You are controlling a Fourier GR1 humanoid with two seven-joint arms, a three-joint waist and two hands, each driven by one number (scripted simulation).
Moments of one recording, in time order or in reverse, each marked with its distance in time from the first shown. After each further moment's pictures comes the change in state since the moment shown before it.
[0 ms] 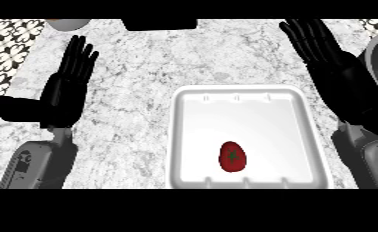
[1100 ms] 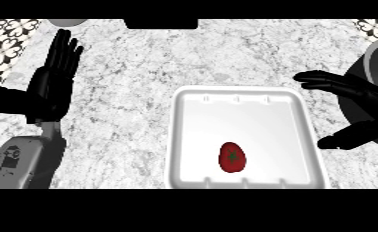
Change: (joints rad) left arm -0.028 0.050 0.034 0.016 -0.089 0.043 0.039; right arm 0.078 -0.294 0.026 0.386 0.422 0.281 -0.648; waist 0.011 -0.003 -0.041
